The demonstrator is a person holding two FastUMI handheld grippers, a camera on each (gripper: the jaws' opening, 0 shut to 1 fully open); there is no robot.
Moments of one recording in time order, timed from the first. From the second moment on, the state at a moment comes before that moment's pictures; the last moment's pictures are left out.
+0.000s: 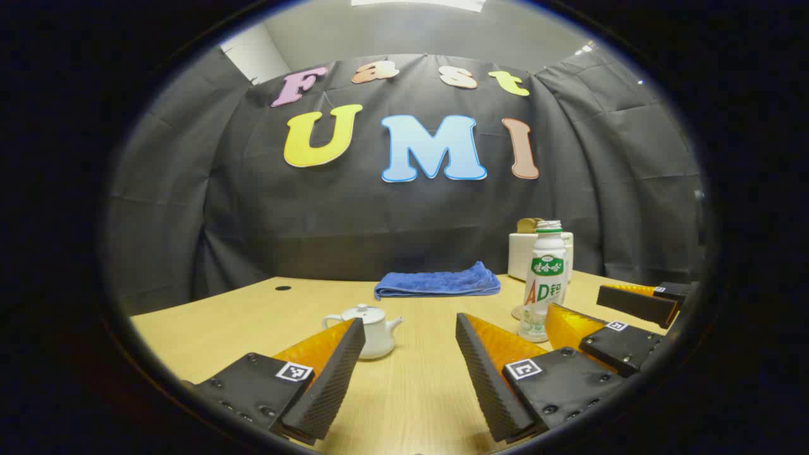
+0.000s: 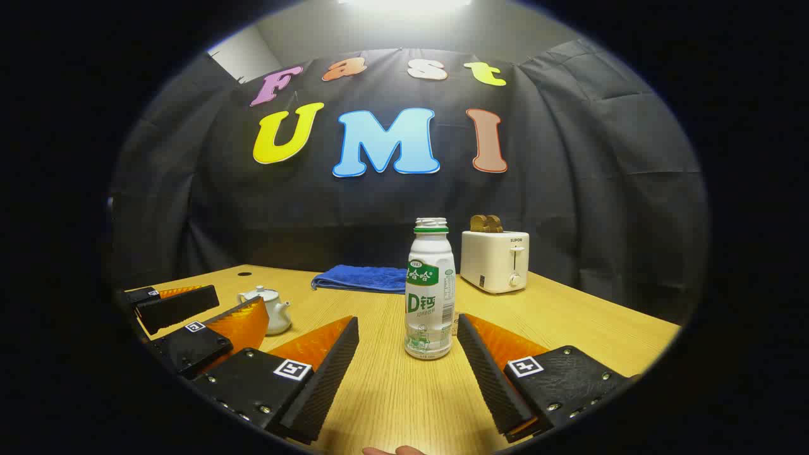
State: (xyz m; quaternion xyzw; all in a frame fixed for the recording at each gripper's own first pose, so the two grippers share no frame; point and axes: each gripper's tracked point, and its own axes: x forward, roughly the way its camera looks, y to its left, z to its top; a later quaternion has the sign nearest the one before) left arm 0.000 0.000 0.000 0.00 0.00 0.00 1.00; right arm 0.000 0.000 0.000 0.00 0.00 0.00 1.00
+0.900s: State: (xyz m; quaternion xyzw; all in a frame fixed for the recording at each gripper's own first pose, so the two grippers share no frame) left arm 0.002 -0.002 0.003 0.00 0.00 -0.01 1.00; right arm -0.001 0.000 0.002 0.00 0.00 0.00 1.00
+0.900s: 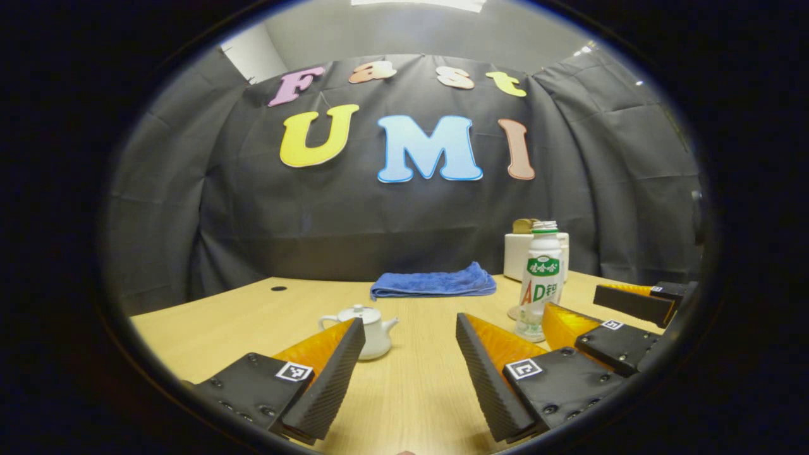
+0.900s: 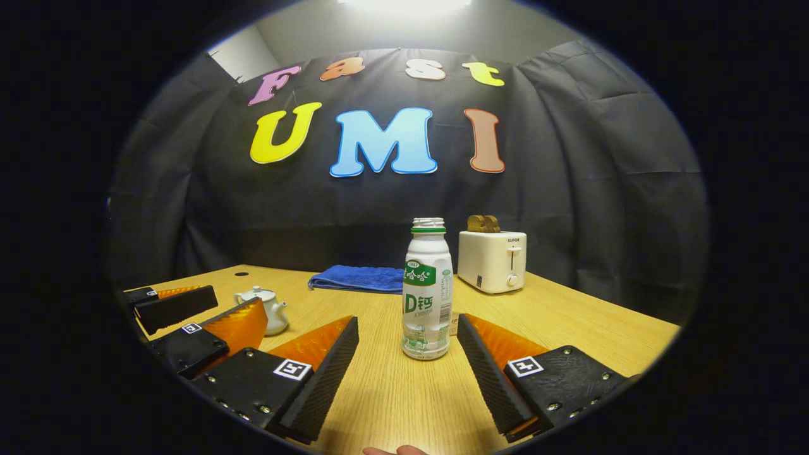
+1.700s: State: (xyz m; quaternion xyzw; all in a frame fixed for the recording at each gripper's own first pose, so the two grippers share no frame) left arm 0.099 0.066 0.013 0.01 0.01 0.01 1.00; right arm 0.006 -0.001 0.007 0.01 0.01 0.01 1.00
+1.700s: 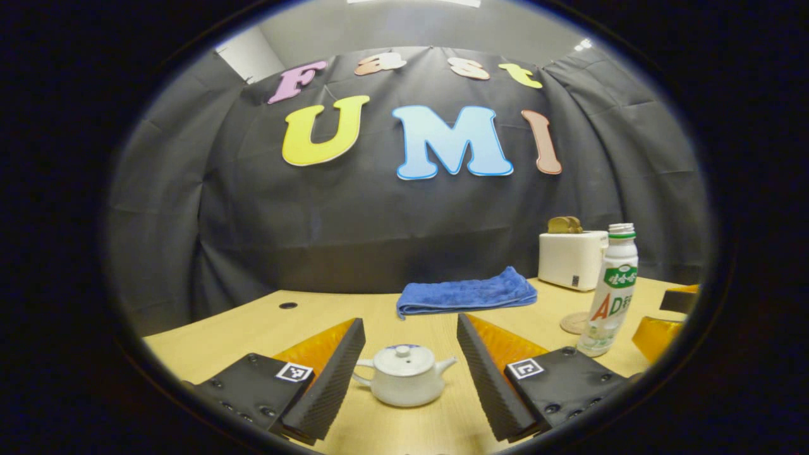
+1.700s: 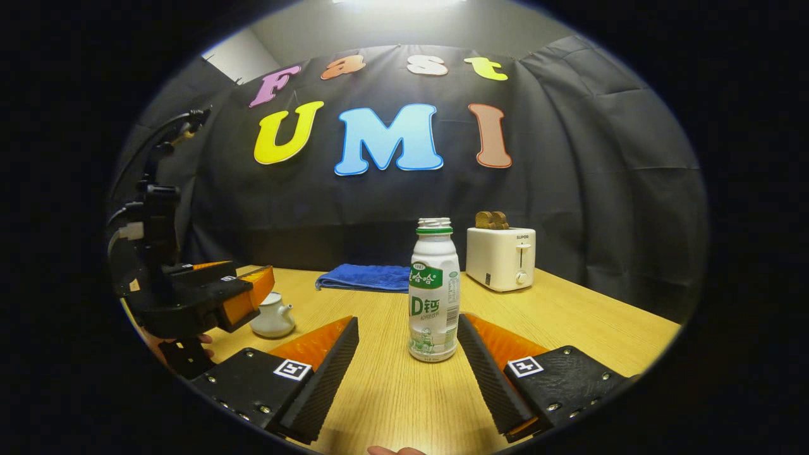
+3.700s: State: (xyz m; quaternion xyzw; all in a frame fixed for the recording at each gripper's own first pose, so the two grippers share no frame) left arm 0.142 0.074 0.014 0.02 0.05 -0.03 1.00; right arm 0.064 -0.031 0.019 0.01 0.00 -0.01 1.00
